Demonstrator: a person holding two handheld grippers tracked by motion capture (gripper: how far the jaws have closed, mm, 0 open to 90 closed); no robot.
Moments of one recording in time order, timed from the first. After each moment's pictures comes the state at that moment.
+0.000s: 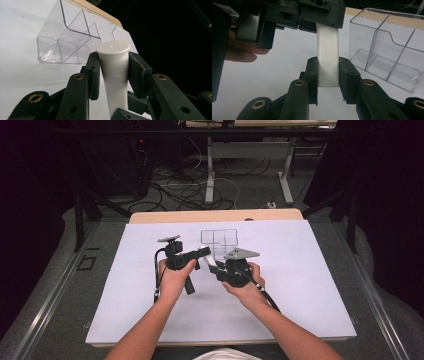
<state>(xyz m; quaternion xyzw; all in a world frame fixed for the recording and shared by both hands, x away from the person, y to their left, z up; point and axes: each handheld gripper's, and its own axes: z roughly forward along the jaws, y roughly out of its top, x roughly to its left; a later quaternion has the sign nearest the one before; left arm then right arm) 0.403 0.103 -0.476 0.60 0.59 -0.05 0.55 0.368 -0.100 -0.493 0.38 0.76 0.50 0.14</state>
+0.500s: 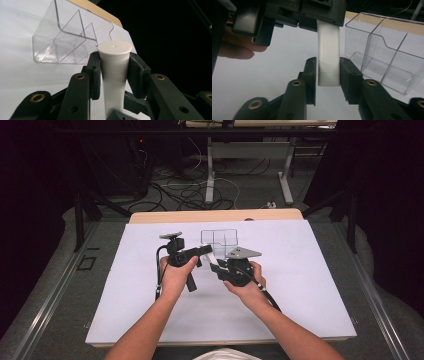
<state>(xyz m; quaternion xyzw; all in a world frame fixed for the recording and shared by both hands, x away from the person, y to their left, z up) 0.410 0.095 -0.464 0.60 0.59 -0.05 0.54 0.369 -0.104 -0.490 0.38 0.76 0.50 0.16</state>
